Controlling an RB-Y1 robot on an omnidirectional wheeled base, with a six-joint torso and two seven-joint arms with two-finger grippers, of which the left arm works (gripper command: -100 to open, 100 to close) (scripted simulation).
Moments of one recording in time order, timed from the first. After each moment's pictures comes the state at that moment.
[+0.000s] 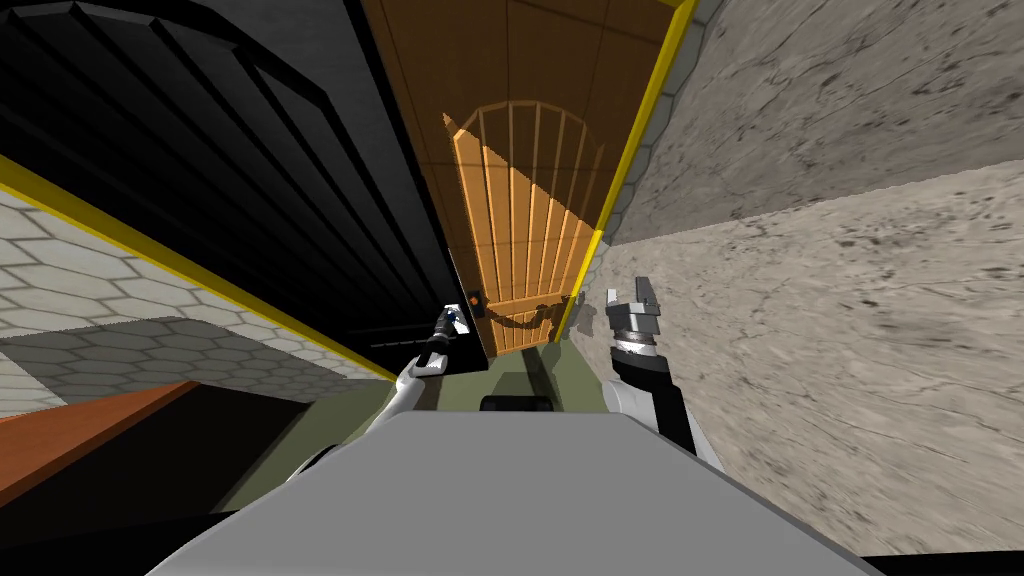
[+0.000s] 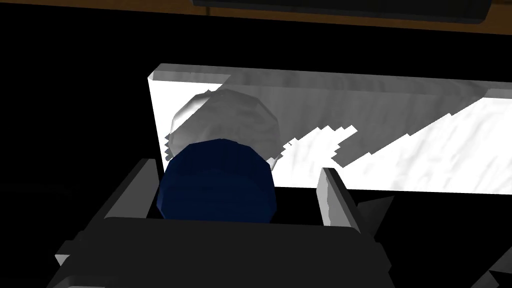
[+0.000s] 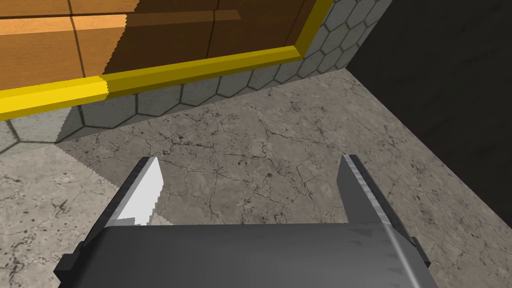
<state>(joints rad) -0.10 0.30 0.08 -1.06 0.15 -0.38 0.14</state>
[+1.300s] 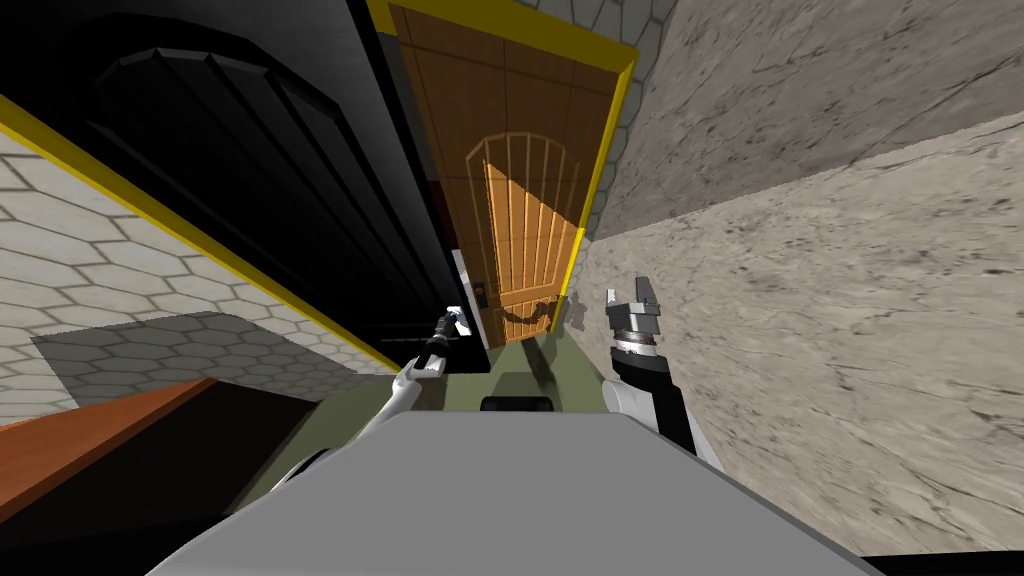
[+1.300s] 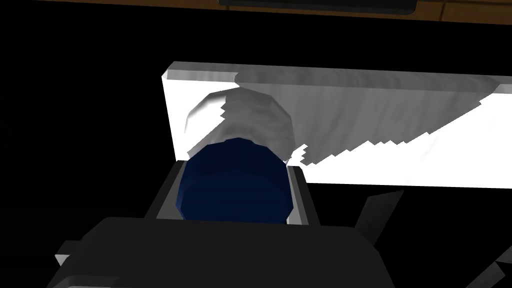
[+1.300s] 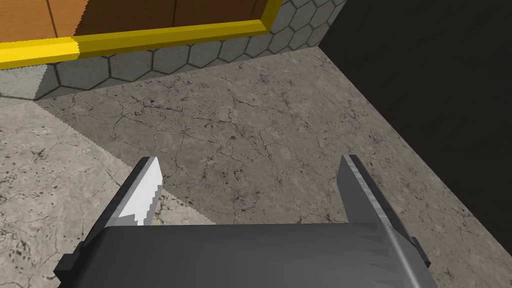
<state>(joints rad) -0.07 0.34 0.02 -1.08 0.15 -0.38 0.18</state>
